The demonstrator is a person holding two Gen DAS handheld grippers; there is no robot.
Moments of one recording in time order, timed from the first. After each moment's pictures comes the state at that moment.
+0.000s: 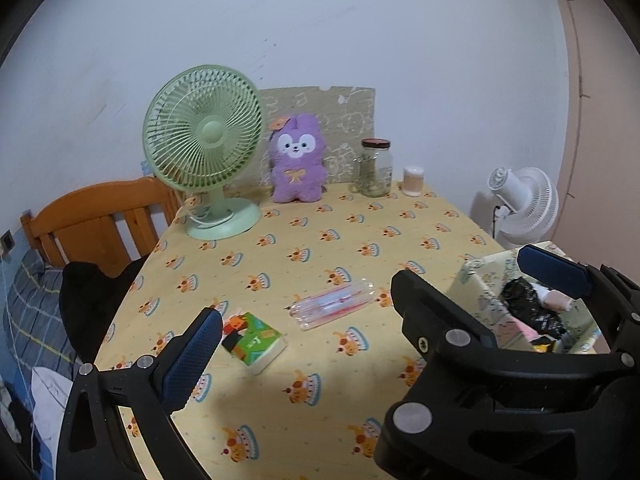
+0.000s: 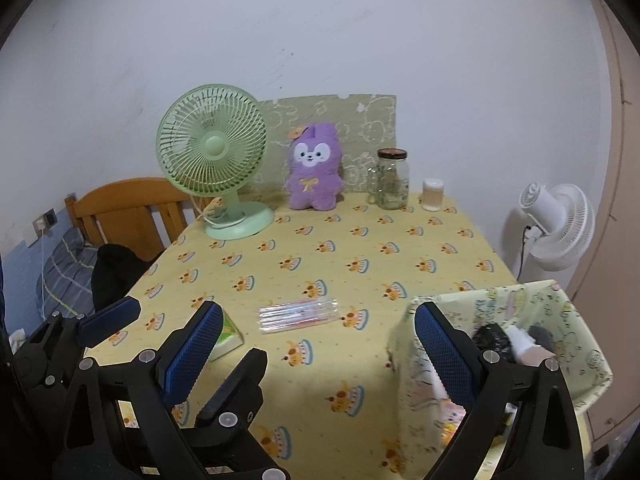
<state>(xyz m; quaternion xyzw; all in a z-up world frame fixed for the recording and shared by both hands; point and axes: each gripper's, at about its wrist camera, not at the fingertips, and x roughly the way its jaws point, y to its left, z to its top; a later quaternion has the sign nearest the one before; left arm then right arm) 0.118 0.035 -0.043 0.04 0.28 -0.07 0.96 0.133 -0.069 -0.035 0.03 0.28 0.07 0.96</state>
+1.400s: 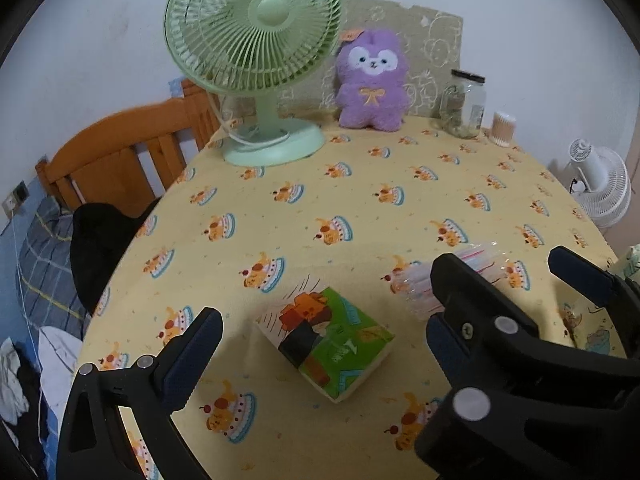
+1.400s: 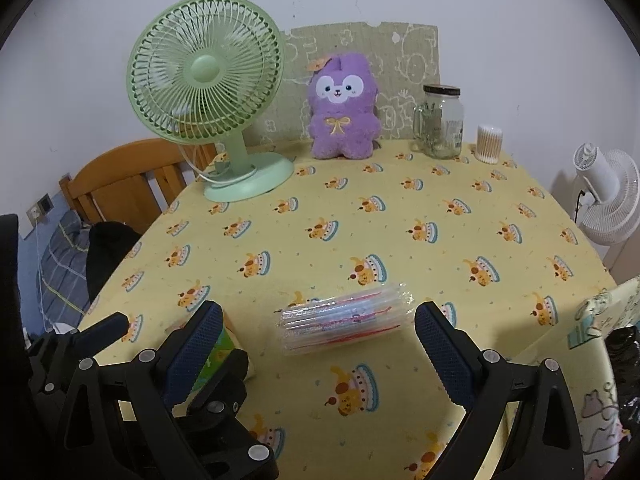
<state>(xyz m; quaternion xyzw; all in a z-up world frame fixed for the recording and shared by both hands) 0.219 0.093 -0.118 0.02 0.39 0.01 0.92 0.242 -0.018 -0.116 0.05 0.35 0.09 0.93</state>
